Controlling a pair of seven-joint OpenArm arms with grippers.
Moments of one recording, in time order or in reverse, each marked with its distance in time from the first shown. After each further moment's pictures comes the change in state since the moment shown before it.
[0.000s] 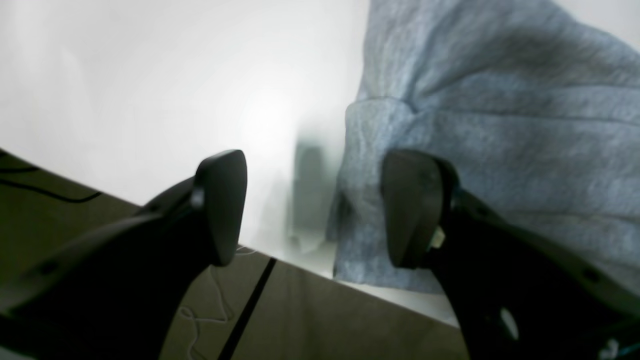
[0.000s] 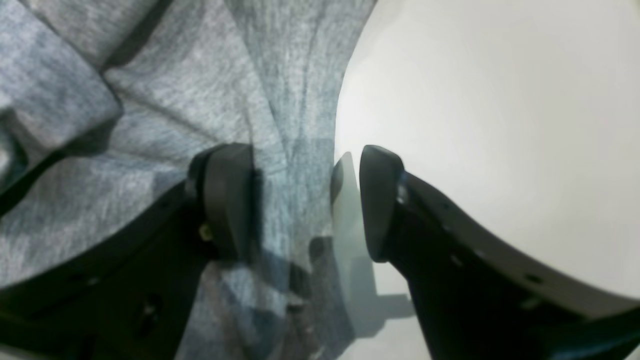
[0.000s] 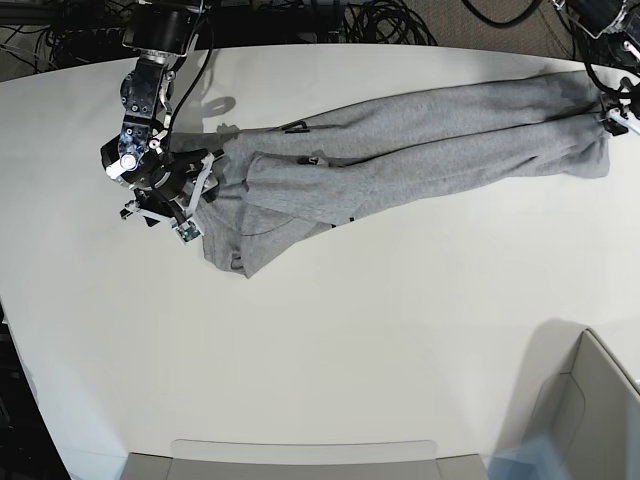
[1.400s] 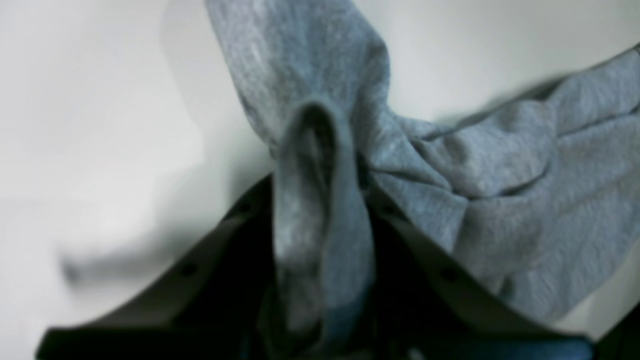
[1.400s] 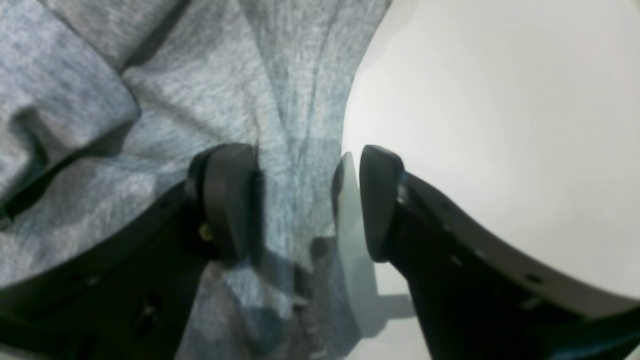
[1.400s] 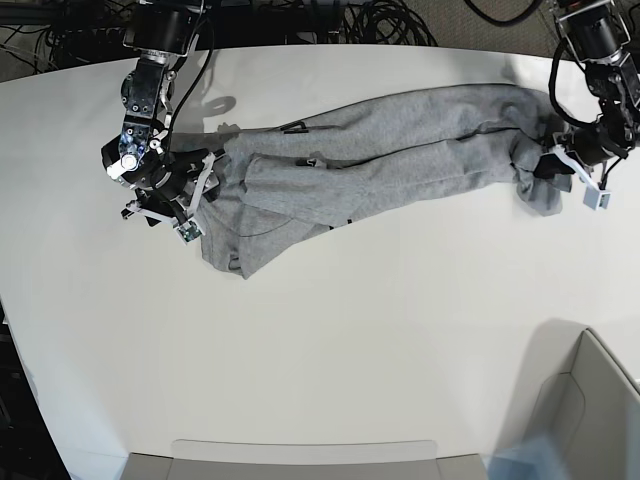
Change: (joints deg) left arm -3.1 -4.4 25.6 -23.1 -22.4 -3.1 -13.2; right arm 0.1 0.0 0.0 0.0 0.2 0.0 -0.3
